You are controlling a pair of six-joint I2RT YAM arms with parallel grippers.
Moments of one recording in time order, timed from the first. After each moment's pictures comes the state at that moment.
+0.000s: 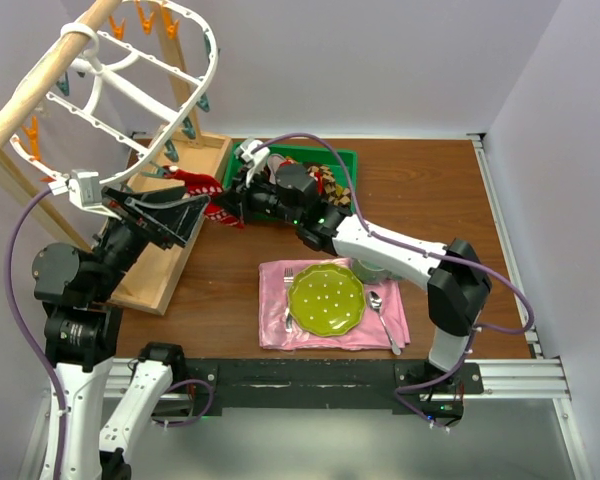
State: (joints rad) left arm -0.11 0.58 1.10 -0.25 0.44 -0.66; right arm 0.93 1.80 1.50 0.27 -0.22 0.26
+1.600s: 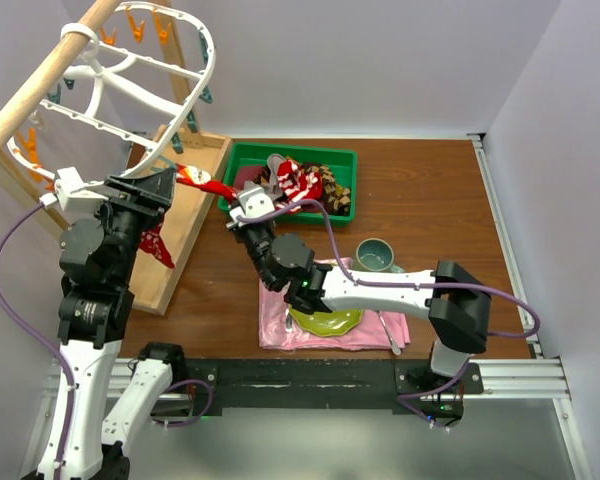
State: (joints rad) left arm -0.11 0.65 1.03 -0.32 -0.06 -0.93; right arm 1.24 1.73 1.27 0.80 0.75 -0.26
